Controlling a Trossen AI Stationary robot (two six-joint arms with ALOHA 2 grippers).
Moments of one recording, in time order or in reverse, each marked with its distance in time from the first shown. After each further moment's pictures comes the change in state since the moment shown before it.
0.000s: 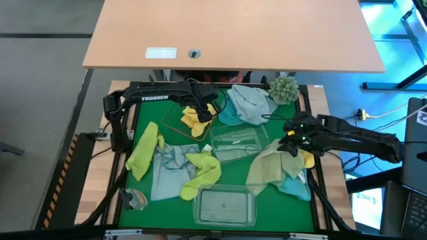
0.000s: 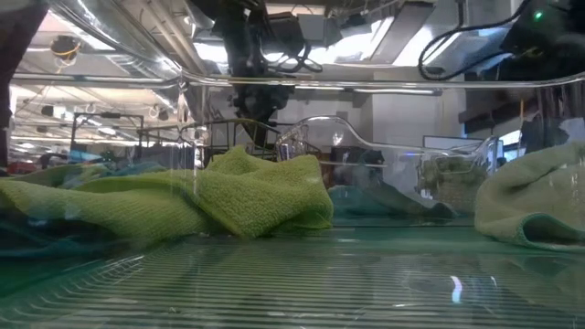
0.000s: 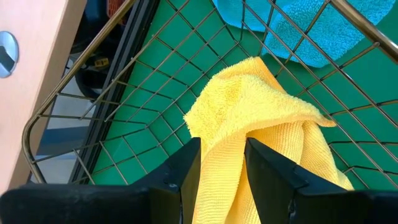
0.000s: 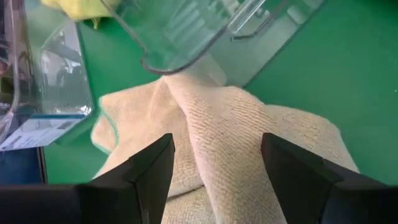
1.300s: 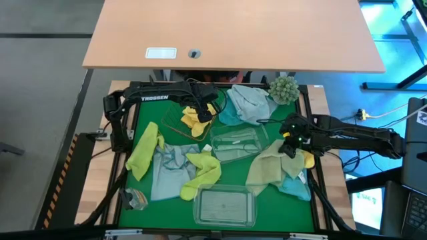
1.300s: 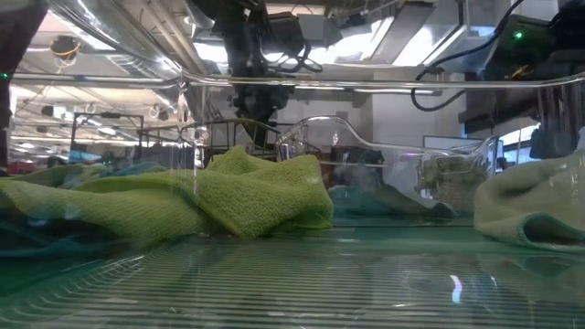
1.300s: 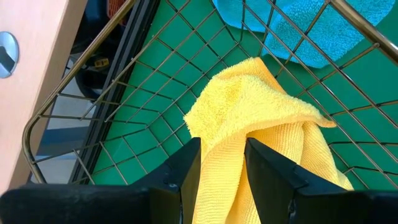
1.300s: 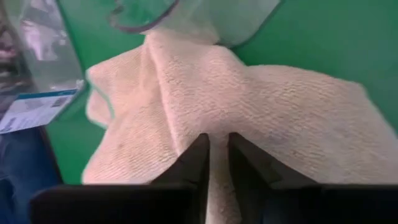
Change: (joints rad) left arm 0.000 0.000 0.000 0.002 0.000 0.000; right arm 0.000 0.143 0.000 -0.027 -0.074 0.023
